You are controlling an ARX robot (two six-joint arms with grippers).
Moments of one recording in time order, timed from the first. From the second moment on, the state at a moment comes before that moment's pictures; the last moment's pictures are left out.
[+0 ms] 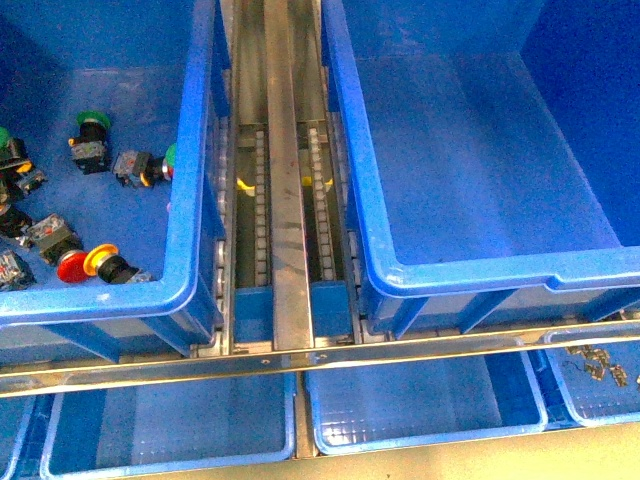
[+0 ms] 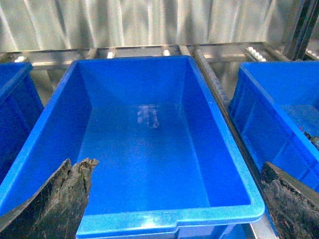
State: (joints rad) left arm 0.19 2.14 1.06 0.26 0.11 -0.11; right arm 0.00 0.00 0.02 0.00 0.00 0.00
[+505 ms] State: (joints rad) left arm 0.25 1.98 1.00 0.19 0.24 -0.18; right arm 0.00 0.00 0.02 0.00 0.00 0.00
